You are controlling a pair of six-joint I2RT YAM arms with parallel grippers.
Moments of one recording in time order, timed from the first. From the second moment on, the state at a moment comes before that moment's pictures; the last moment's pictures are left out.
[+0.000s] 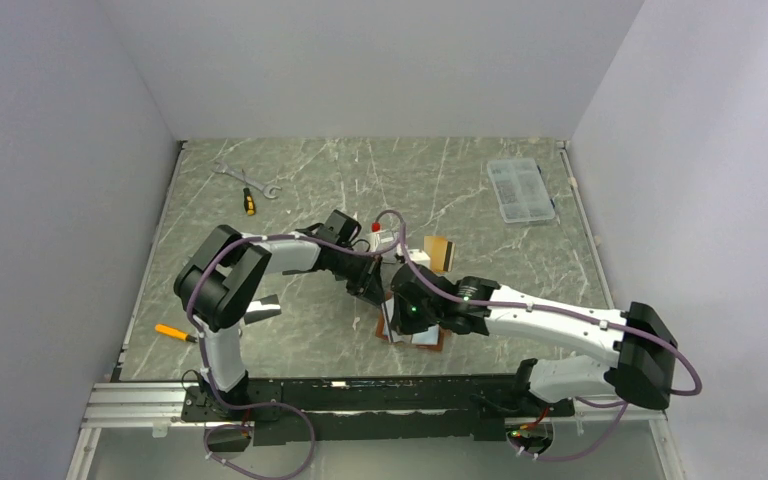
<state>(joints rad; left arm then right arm) -0.61 1.87 1.01 -0.20 0.96 -0.26 1.08 1.21 0.83 -0.54 0.11 0.85</state>
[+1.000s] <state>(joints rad) -0.57 1.83 0.95 -0.13 0.96 -0.33 1.24 1.40 0.91 -0.70 0.19 0.85</state>
